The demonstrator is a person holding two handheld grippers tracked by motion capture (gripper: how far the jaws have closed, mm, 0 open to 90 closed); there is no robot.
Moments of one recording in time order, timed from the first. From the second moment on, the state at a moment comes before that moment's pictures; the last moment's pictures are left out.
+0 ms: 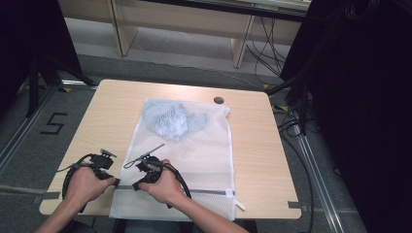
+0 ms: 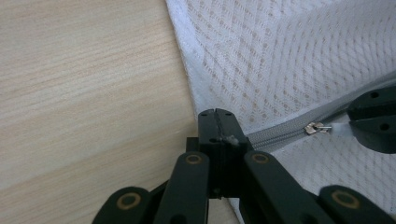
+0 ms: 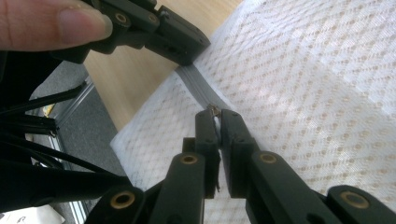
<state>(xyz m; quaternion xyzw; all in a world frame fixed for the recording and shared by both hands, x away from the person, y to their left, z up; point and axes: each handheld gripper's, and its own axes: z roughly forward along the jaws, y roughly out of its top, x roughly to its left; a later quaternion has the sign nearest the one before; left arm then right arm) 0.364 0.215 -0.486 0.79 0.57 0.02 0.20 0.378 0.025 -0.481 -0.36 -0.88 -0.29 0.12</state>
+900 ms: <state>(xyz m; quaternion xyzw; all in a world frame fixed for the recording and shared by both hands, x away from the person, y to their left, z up) 0.365 0.216 -0.486 0.79 0.57 0.02 0.20 0.376 0.010 -0.476 -0.36 -0.88 -0.28 0.12</state>
